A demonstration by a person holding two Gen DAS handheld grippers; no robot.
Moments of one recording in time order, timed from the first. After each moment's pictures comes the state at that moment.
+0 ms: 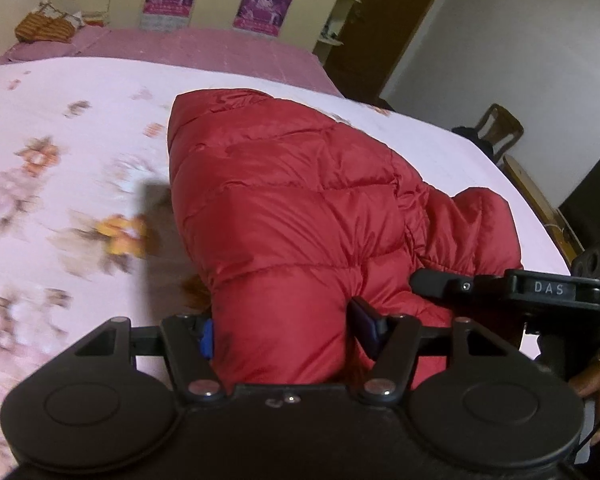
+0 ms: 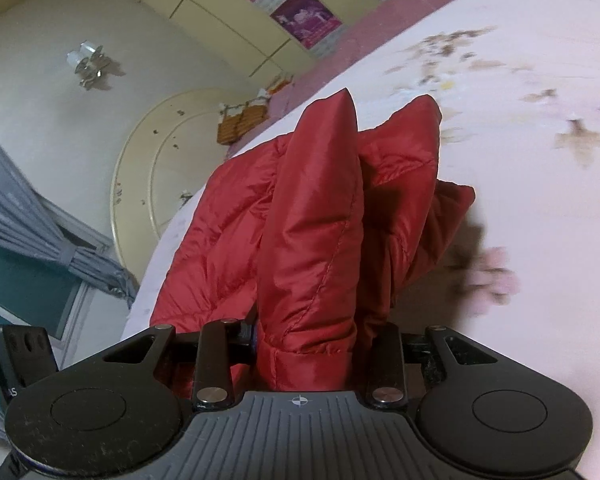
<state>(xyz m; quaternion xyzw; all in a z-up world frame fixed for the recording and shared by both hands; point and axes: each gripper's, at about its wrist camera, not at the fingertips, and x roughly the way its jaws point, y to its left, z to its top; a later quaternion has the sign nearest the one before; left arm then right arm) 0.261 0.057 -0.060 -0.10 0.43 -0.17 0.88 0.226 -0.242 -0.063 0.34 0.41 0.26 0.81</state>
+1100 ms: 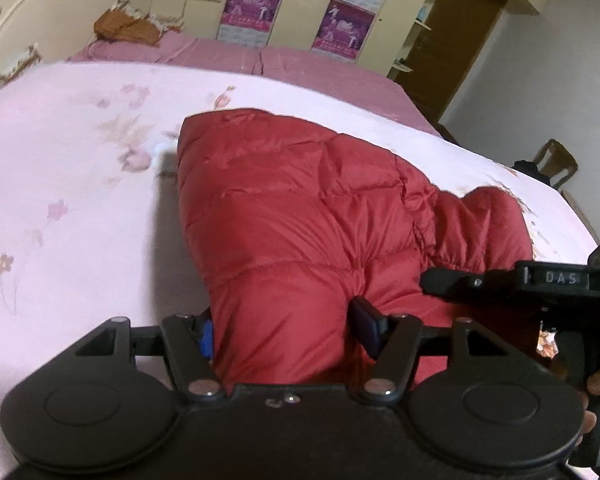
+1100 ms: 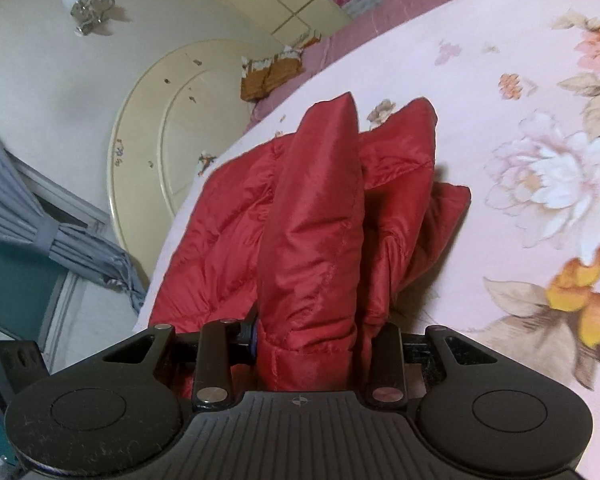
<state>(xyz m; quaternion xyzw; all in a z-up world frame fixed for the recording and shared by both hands) 0.357 0.383 -0.087 -0.10 0.43 -0.11 0.89 0.366 0.109 -0.099 0.32 0.44 0.26 0.79</state>
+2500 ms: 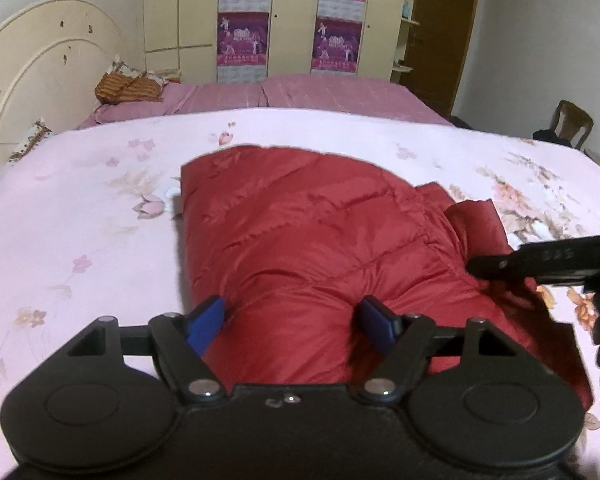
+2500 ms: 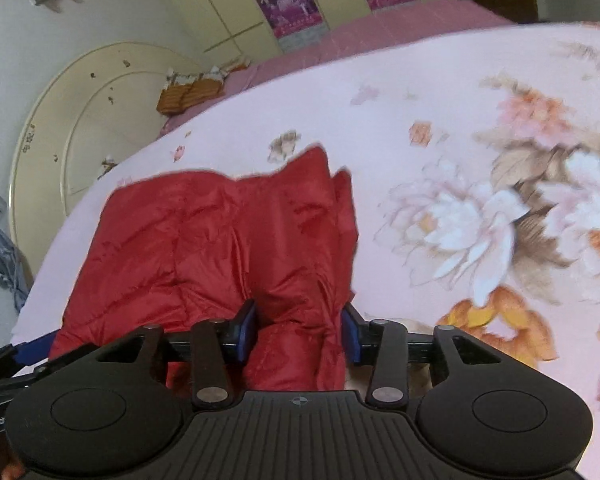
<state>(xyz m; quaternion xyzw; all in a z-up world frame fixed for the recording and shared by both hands) 0.337 0.363 -0.074 0.01 0.37 -0.08 0.92 0.337 0.105 -0.092 0.20 0.41 0.12 0.88</state>
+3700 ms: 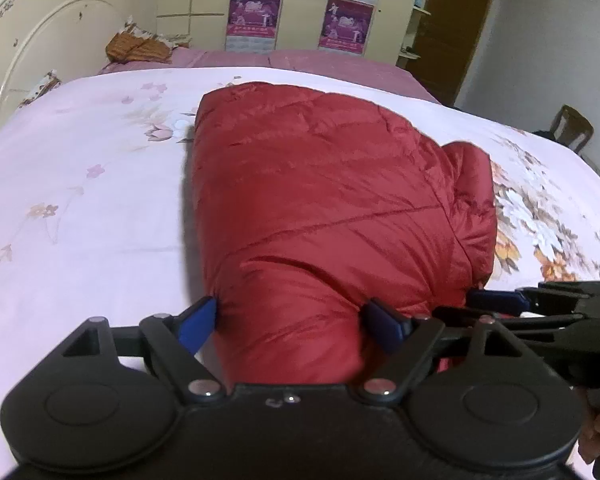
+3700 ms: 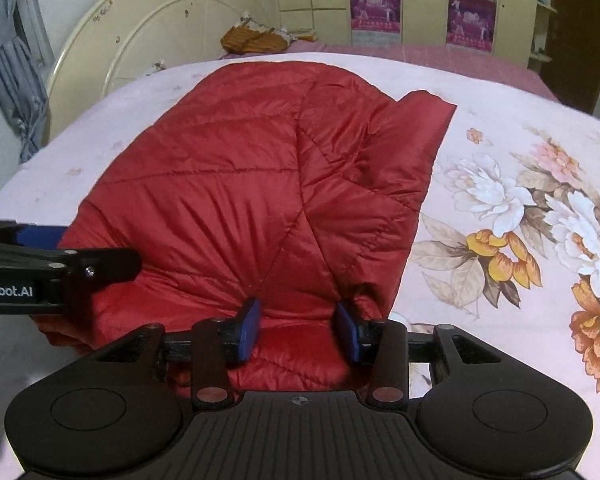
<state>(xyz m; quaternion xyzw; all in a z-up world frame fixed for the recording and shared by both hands) 0.281 0.370 -0.086 -0.03 0.42 -0.08 0.91 0.242 0.165 -0.101 0.02 0.43 0.19 0.88</state>
